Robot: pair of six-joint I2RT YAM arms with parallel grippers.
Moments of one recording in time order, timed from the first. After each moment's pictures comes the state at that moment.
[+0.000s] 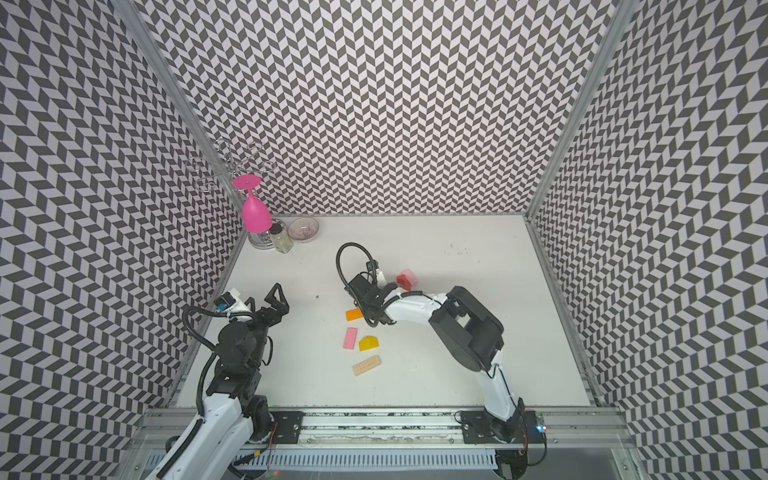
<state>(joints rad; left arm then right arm) -0.08 0.58 0.12 0.38 -0.21 -0.51 0.91 2.04 1.36 -0.45 0.72 0.50</state>
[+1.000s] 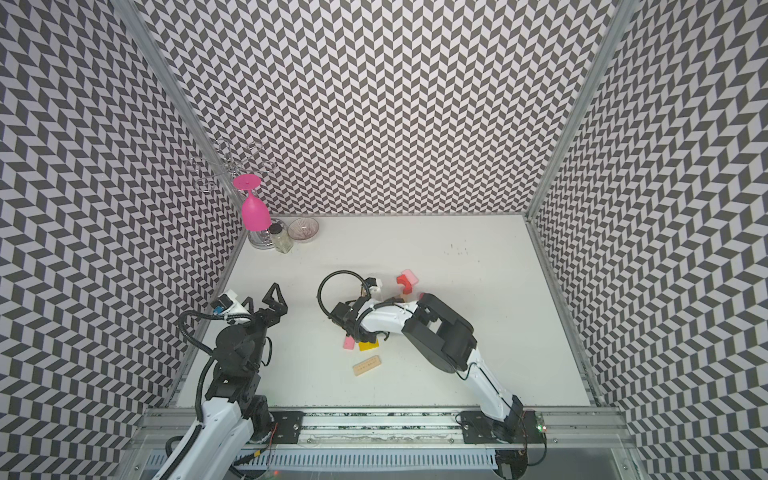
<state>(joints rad) -0.08 0.52 0.11 0.38 -0.22 -0.51 1.03 2.23 1.54 -0.99 1.02 0.79</state>
